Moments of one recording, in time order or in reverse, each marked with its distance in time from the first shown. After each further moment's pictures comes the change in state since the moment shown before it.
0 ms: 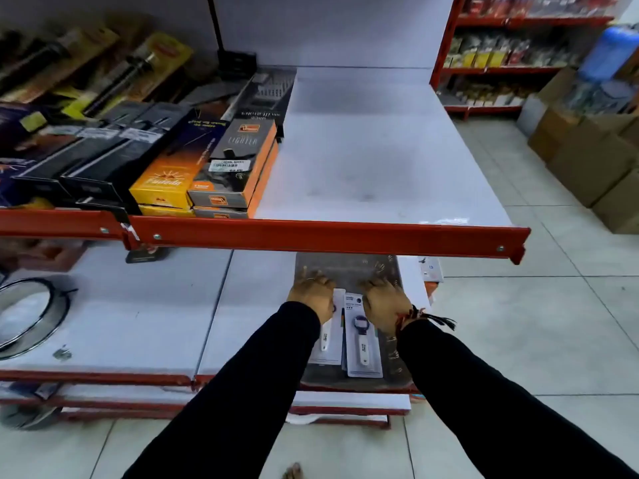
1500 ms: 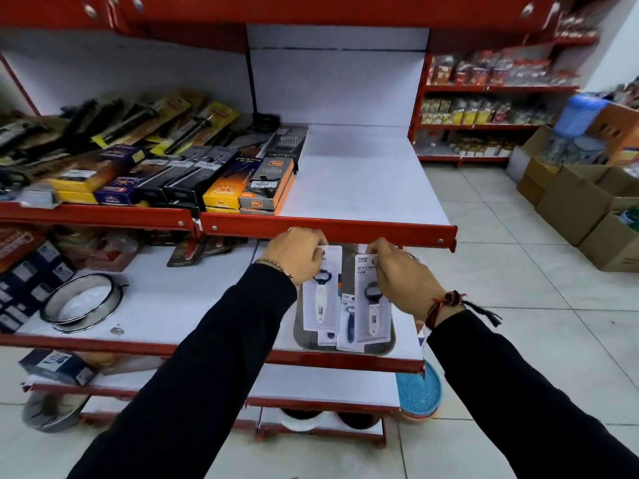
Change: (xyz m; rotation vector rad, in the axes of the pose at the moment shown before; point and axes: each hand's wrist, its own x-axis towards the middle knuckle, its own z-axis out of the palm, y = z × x) left_hand -0.190 0.006 -0.160 -0.270 0.487 0.007; right_hand -0.171 -0.037 -0.144 0.197 0.407 -0.200
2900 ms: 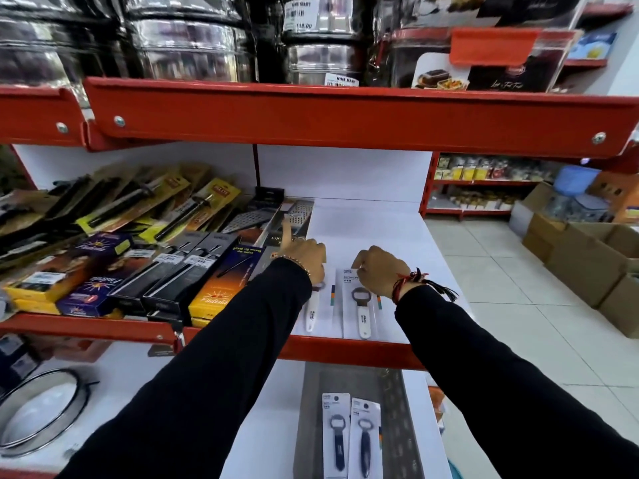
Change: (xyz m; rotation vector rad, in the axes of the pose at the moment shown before) left_hand 0.209 -0.053 -0.036 0.437 -0.114 -0.055; right_hand 0.242 0.016 -0.028 -0.047 -0.103 0.219
